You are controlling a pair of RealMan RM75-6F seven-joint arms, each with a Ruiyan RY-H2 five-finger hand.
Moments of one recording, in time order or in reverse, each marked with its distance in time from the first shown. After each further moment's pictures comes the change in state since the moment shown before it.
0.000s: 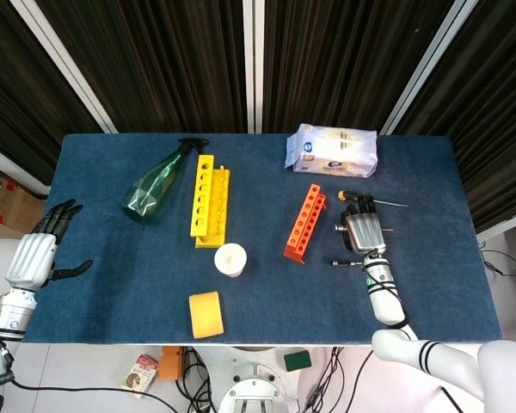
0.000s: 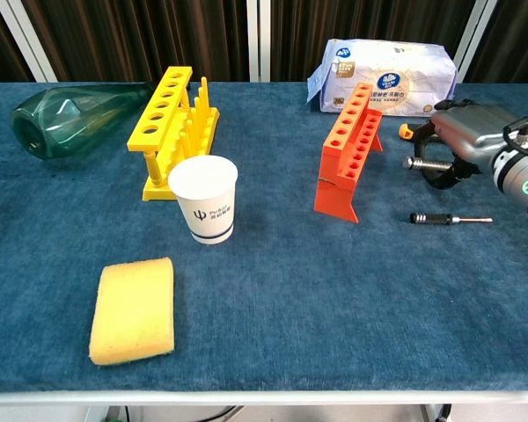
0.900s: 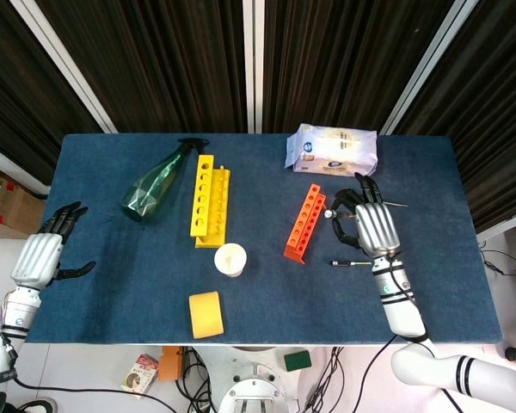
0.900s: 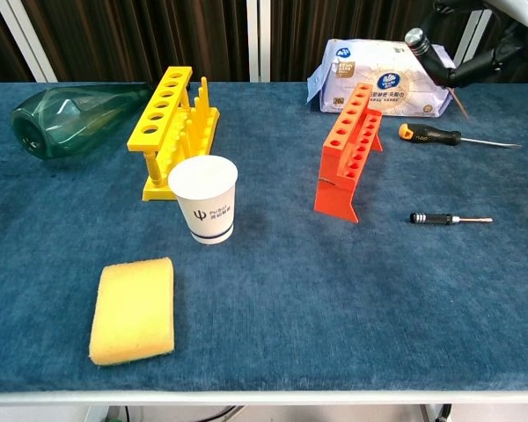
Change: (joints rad) left arm -0.016 -0.003 0.000 -0.005 -0.023 -0.057 0.032; right arm -0.075 0.242 0.087 -0.474 -0.177 0.145 0.330
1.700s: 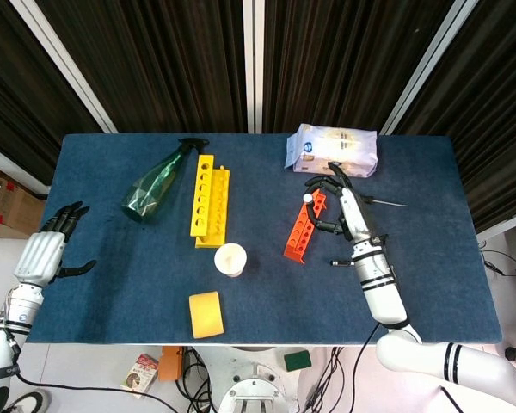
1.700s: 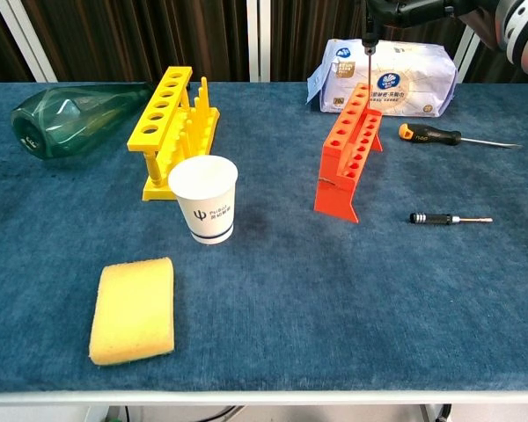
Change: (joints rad) left arm -0.013 -0.015 -0.006 0.022 -0.024 -0.034 0.021; right arm 0.065 -0.035 0.143 -0.065 0.129 -0.123 0.374
